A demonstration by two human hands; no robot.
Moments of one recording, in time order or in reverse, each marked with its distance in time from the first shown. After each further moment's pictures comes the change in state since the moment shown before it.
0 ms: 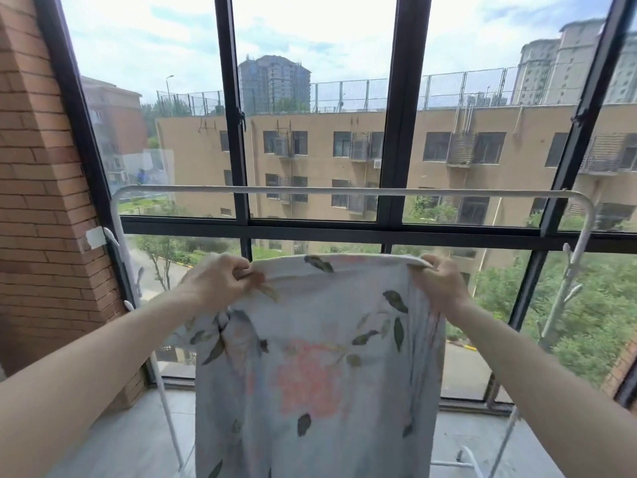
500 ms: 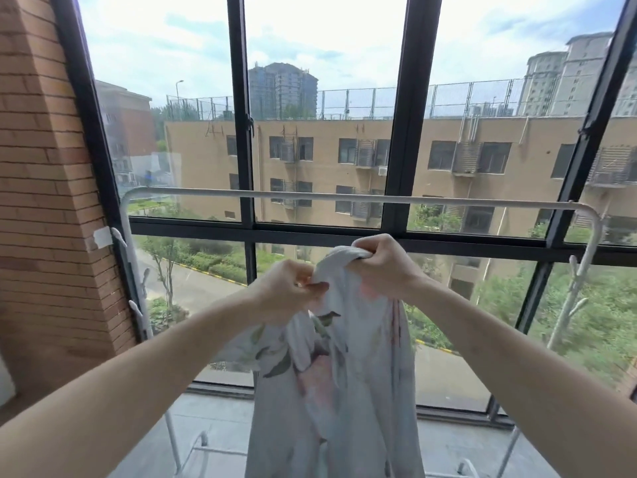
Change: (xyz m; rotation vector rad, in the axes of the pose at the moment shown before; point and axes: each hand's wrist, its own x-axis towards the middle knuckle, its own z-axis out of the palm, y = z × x) left_hand -0.011 0.101 0.015 -0.353 -0.202 0.044; right_hand -0.022 -0.111 0.048 -0.005 -0.337 -0.238
